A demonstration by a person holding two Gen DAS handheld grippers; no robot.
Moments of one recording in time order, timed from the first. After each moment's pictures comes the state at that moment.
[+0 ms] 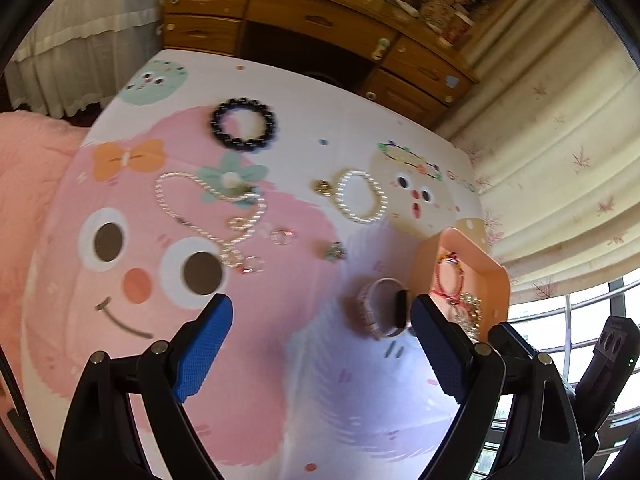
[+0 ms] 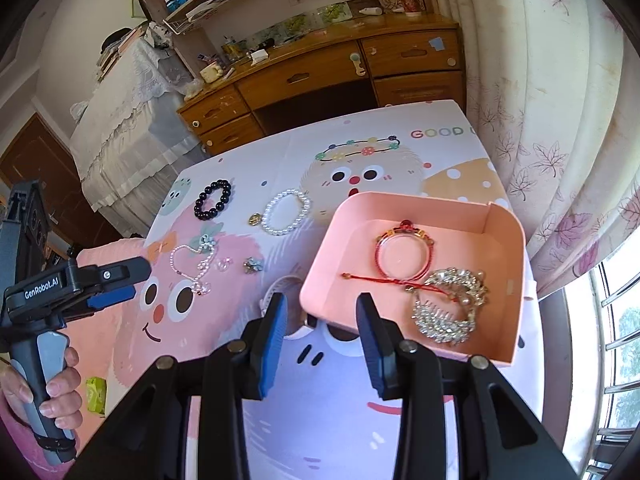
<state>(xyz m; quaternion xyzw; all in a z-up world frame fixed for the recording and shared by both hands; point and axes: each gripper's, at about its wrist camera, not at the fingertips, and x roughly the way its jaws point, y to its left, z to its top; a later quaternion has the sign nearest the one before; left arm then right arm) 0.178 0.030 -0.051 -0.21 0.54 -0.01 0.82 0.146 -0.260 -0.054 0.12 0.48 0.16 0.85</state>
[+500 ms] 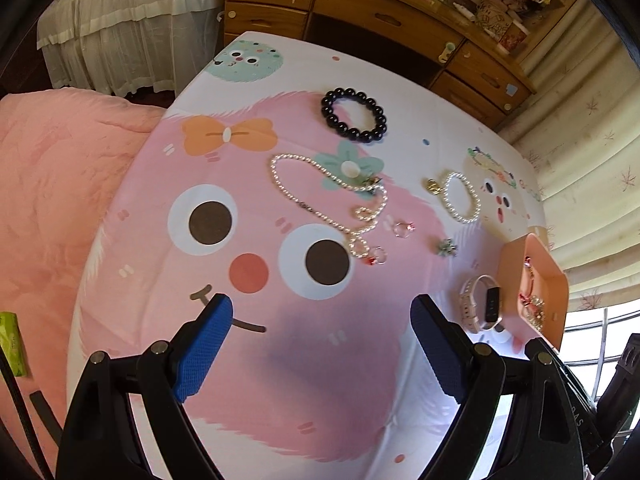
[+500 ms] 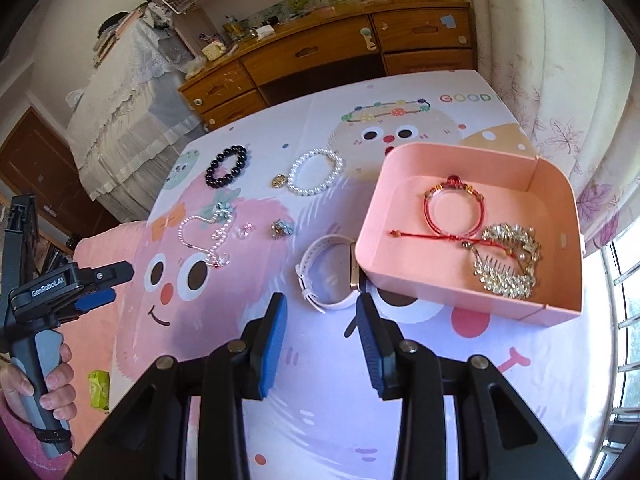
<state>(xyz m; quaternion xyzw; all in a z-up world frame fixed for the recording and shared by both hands) 0.155 0.102 -0.081 -0.19 0.56 0.06 0.81 0.132 -0.210 -0.078 0.12 0.51 0.15 0.84</state>
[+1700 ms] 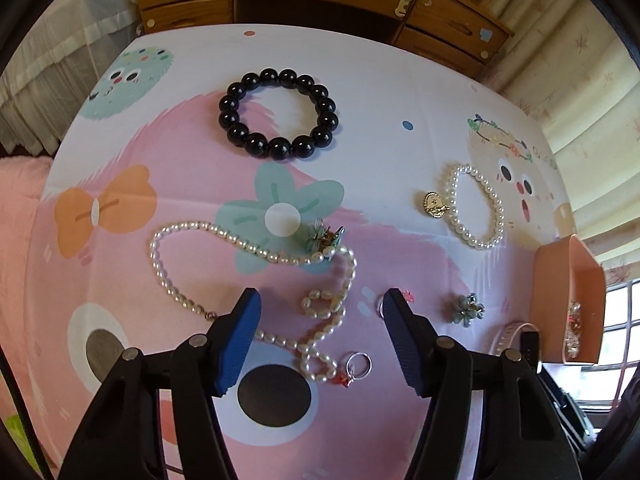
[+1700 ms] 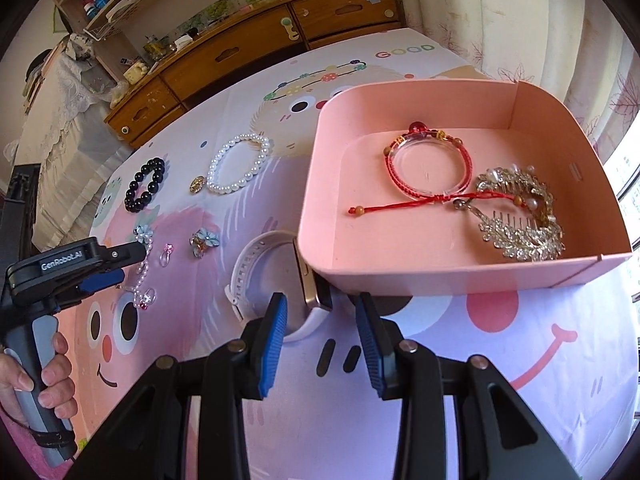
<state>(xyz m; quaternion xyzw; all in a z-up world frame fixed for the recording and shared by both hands) 0.275 0.057 -0.152 -0.10 0.59 -0.02 0.80 0.157 -0.200 -0.143 0.16 0.52 0.03 0.84</state>
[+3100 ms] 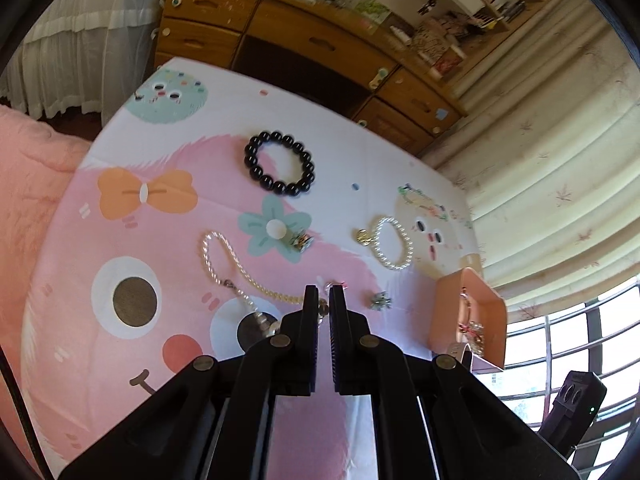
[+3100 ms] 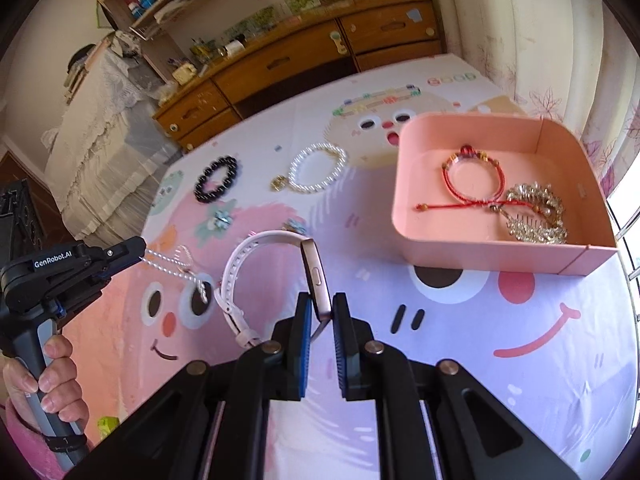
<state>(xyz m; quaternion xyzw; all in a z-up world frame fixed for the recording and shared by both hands) 0.199 0.119 -0.065 -0.25 0.49 -0.08 0.83 0.122 -0.173 -0.087 0.17 0.49 0.09 0.85</state>
